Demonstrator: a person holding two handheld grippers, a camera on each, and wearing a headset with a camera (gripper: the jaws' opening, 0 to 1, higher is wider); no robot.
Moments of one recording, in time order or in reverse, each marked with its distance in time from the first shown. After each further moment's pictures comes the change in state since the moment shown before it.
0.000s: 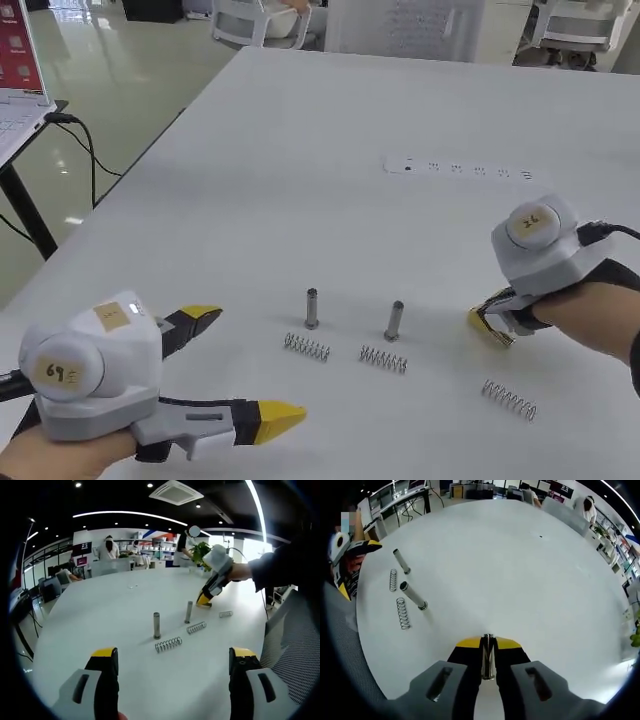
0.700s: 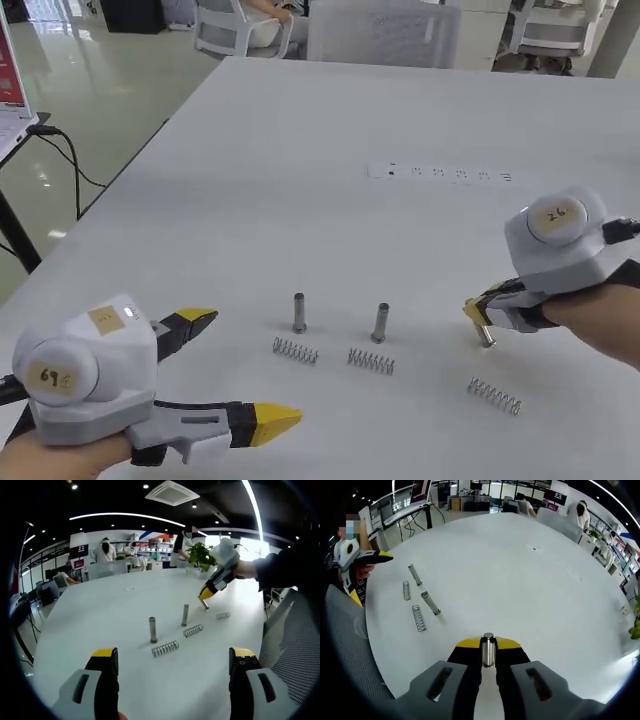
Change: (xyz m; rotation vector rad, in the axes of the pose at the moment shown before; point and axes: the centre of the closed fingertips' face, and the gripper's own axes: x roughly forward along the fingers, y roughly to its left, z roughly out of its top) left arm 0.004 -0.006 0.006 0.023 -0.007 -0.021; right arm -0.031 0.003 0.007 0.034 -0.111 -0.008
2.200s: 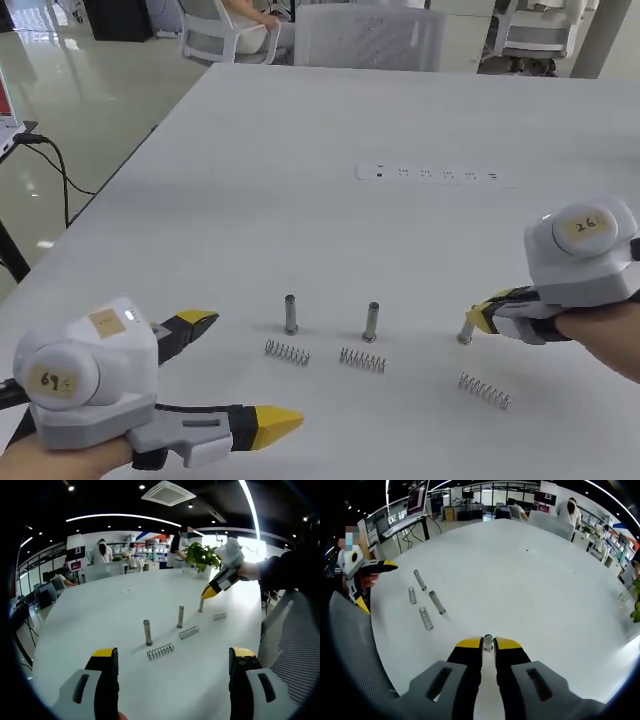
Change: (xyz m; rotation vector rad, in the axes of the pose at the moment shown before) left arm 0.003 -0.009 0.003 0.019 -0.002 -0.022; right arm -0.018 0.005 -0.009 0.089 -0.071 -0.005
